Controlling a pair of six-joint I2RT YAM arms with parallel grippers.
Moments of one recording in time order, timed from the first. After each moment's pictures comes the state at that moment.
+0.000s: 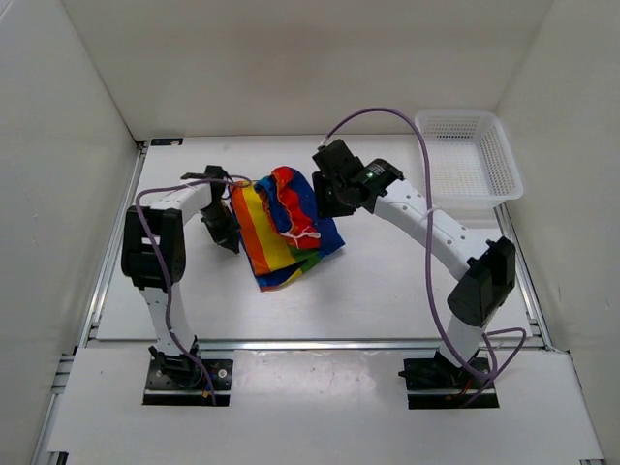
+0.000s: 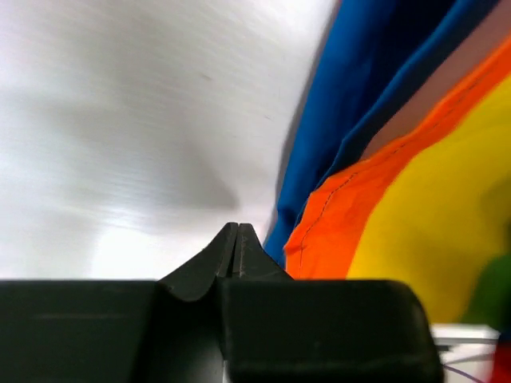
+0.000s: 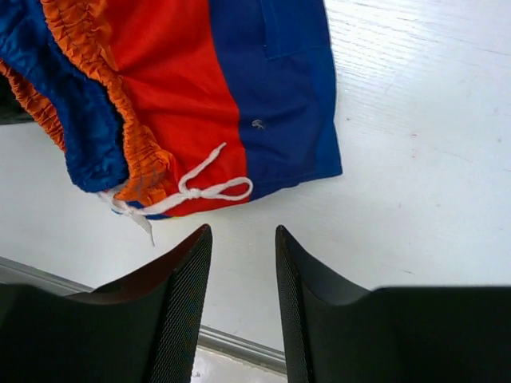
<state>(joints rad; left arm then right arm) -0.15 1.96 1.36 -0.91 0.10 -0.62 0.79 1.74 1.75 -0.95 0.16 0.49</state>
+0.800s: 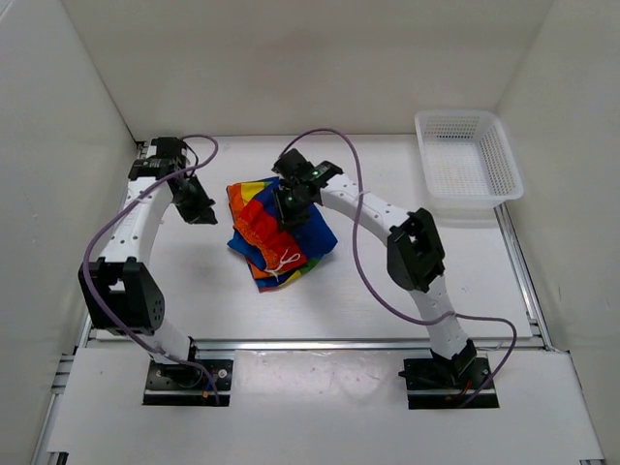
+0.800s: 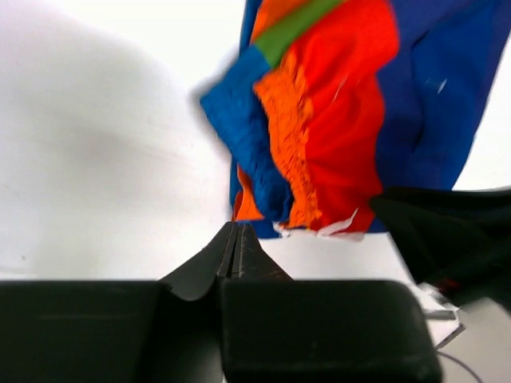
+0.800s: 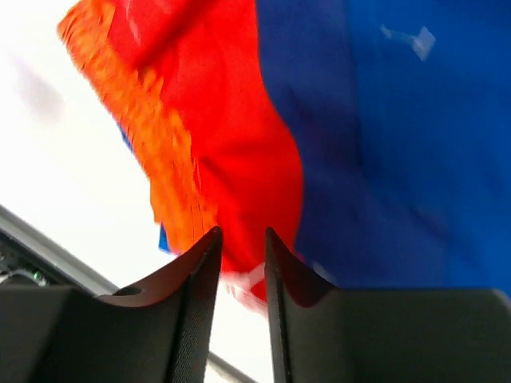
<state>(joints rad) -0.01 1.60 1.50 -1.07 0.15 -0.55 0.80 2.27 2.09 -0.89 -0.21 0.43</state>
